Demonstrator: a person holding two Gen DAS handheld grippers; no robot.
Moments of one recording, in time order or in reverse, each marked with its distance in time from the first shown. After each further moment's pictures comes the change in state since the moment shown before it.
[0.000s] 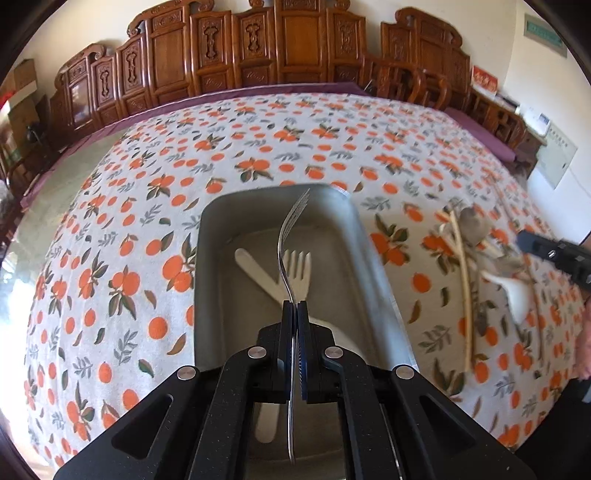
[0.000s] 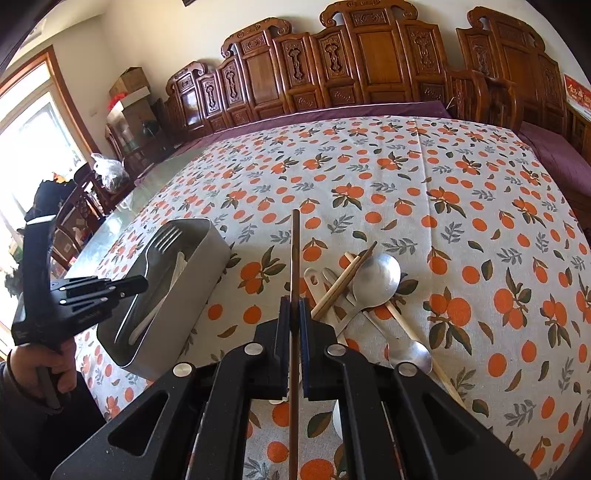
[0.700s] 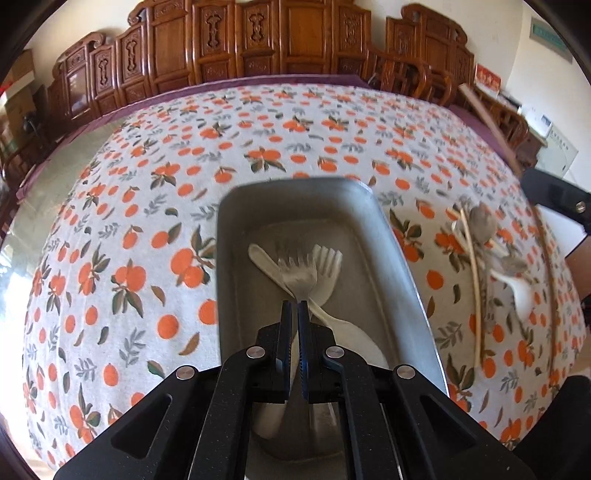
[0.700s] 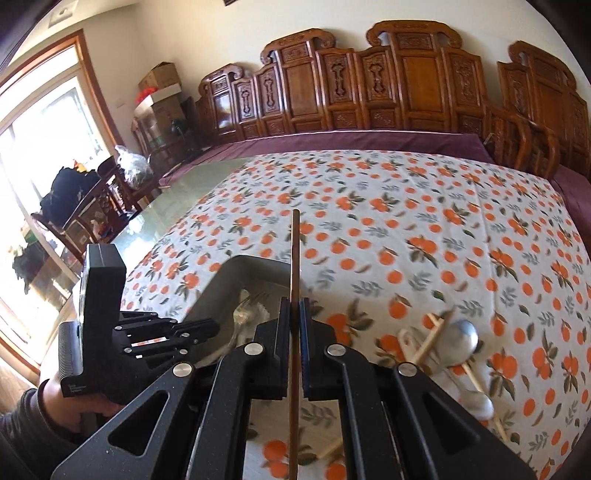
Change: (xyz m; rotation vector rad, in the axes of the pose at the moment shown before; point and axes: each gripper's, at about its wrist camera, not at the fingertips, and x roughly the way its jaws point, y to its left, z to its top) left arm 0.000 0.021 0.004 -0.026 0.027 -0.036; right arm 0.005 0.104 0.052 -0.101 -0.038 0.059
